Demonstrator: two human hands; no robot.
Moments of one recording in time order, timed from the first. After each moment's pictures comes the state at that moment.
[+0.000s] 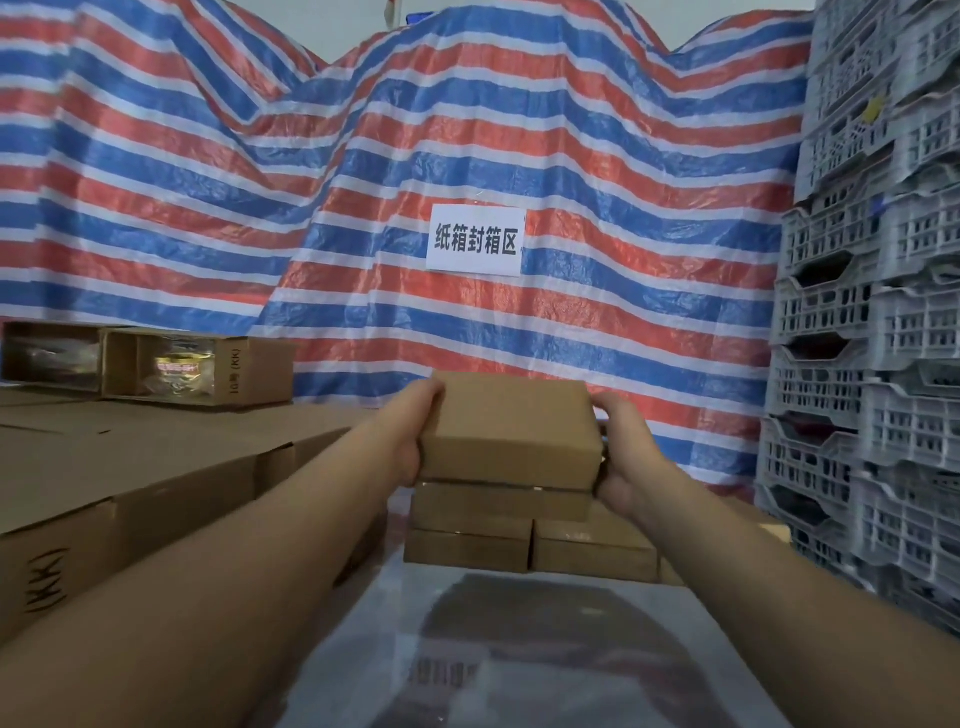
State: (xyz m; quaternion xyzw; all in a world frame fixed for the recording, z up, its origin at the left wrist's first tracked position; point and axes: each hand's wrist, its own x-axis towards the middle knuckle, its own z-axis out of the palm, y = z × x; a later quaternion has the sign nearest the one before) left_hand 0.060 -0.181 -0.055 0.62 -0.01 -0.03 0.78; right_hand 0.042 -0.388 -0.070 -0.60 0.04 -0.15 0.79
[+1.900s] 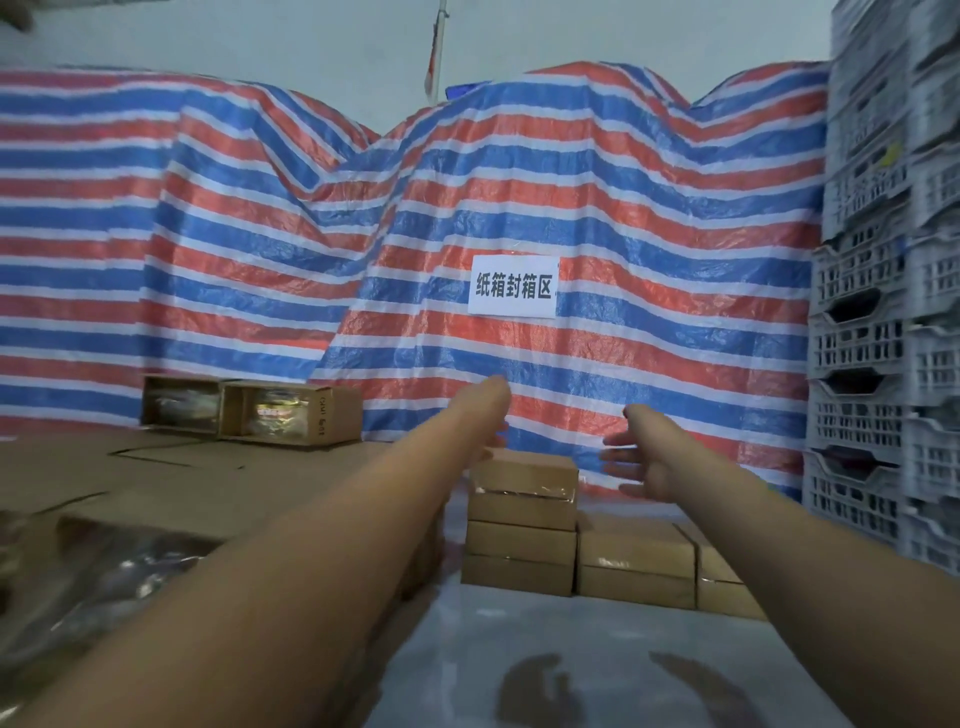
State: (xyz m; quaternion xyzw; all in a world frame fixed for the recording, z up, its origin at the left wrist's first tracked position) left_hand -0.023 -0.179 0.003 0.72 -0.02 0.08 0.69; right_hand -0.023 -0.357 -0.016 -0.71 0.08 -0.15 0.68
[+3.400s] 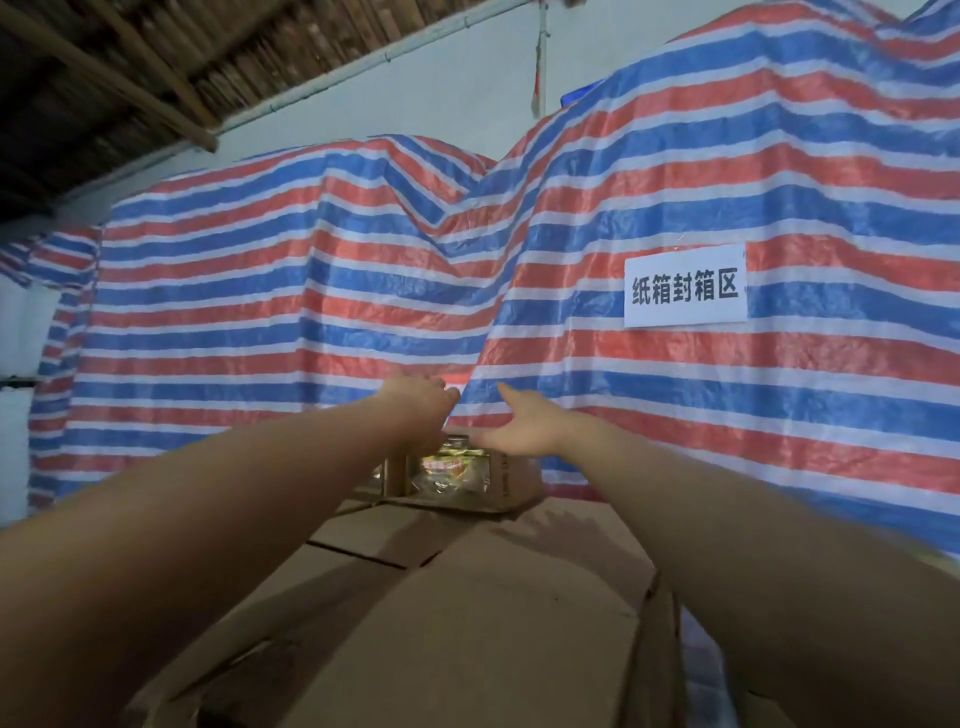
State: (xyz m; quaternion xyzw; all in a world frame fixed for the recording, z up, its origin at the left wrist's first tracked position) left_hand 0.180 0.139 0.043 0.92 0.01 0.28 -0.28; right_hand 0.203 -0.028 0.030 -0.92 -0.26 -0.14 0.24
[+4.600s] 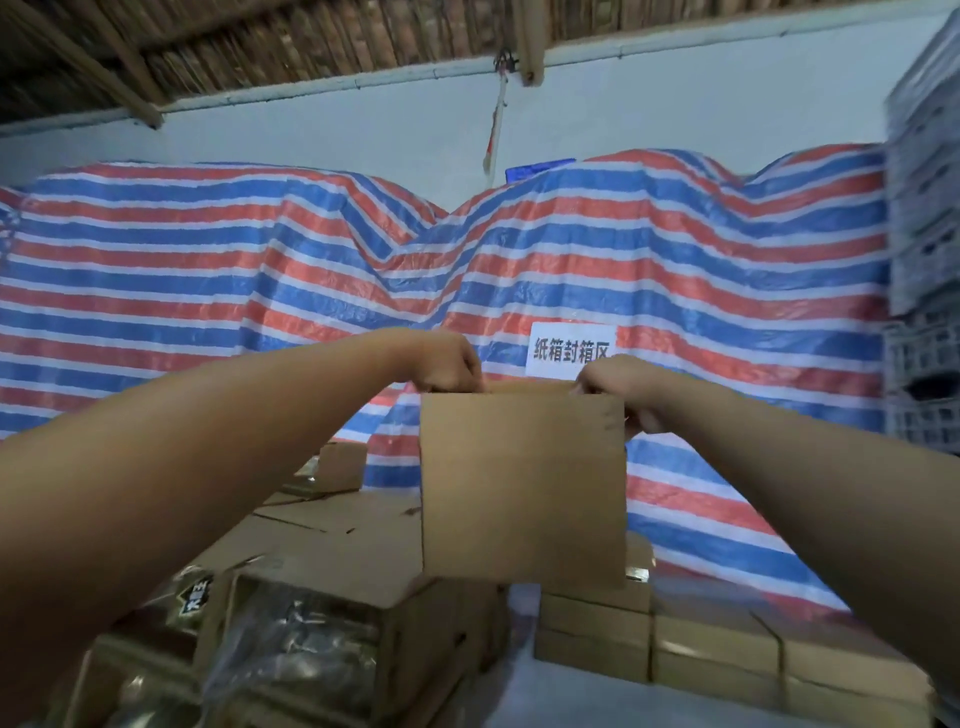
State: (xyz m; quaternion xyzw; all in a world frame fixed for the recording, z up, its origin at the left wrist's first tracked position) left_hand -0.064 -0.004 0.135 0.96 -0.18 0.19 0.12; right_hand -0.077 -0.230 0.119 -0.88 -0.13 -0.16 0.43
